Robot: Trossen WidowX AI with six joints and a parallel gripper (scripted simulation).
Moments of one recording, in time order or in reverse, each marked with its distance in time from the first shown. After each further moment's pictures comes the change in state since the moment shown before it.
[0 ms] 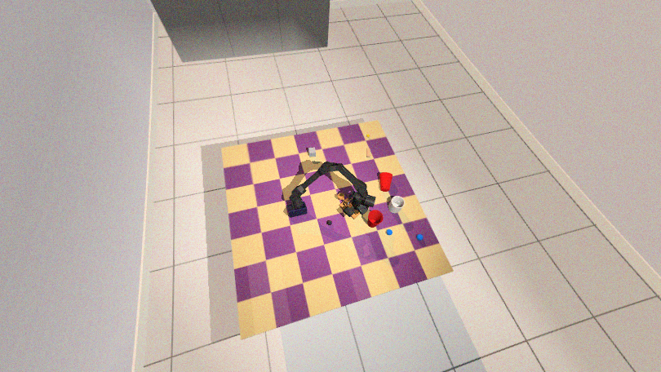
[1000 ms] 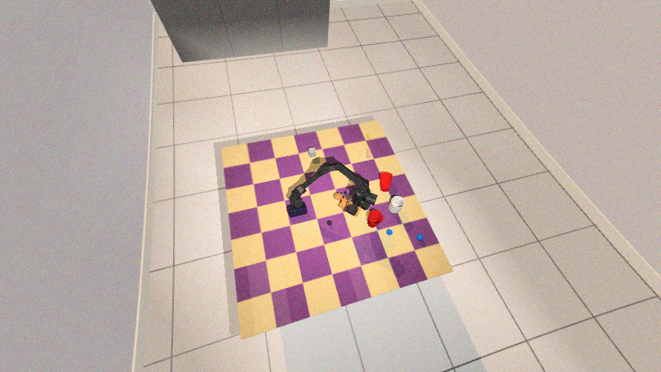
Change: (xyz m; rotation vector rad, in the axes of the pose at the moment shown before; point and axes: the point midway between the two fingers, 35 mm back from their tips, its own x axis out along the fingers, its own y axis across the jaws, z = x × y) arm -0.044 0.000 -0.001 -0.264 0.010 -0.002
